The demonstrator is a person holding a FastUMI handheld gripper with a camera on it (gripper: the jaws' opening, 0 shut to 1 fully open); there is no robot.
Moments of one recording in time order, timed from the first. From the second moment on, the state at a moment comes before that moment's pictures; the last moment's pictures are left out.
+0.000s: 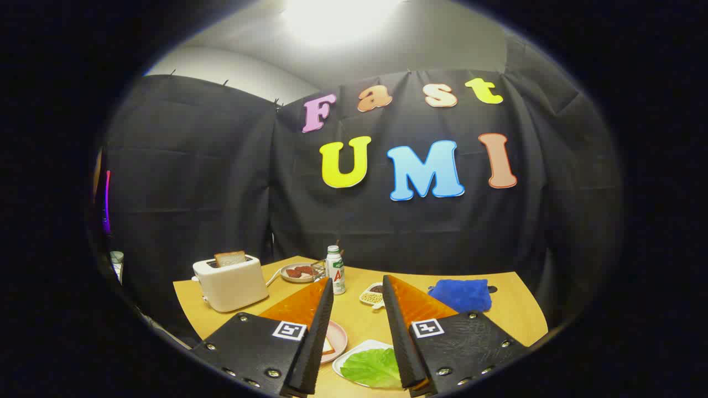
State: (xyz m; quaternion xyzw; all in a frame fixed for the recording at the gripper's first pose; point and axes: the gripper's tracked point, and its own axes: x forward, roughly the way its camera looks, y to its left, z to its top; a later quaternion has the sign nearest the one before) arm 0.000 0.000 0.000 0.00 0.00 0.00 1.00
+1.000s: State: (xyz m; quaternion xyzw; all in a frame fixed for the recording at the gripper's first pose) arm 0.038 -0.013 -0.158 -0.04 0.20 -0.05 0.98
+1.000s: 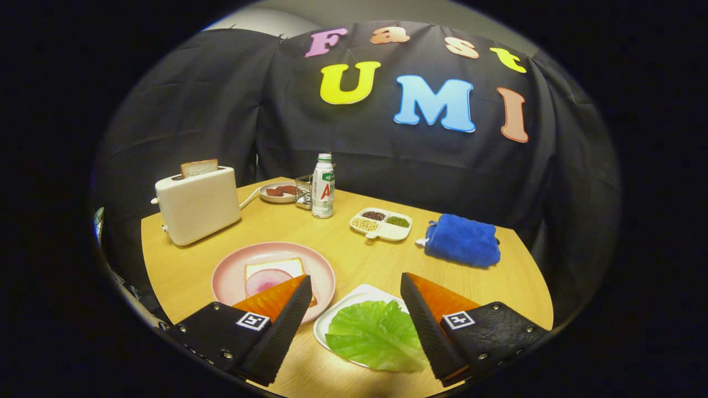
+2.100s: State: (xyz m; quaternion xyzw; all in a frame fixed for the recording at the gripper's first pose) arm 0.032 -0.039 -0.244 0.06 0.31 -0.07 0.95
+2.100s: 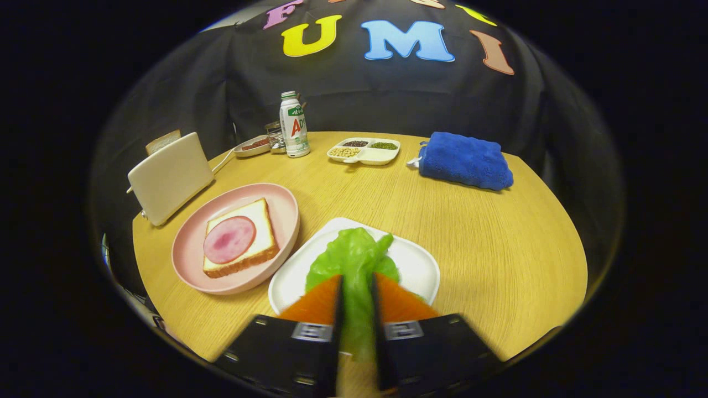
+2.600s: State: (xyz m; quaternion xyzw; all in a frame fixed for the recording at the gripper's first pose) arm 0.038 -0.034 -0.187 0.08 0.24 -0.08 0.96
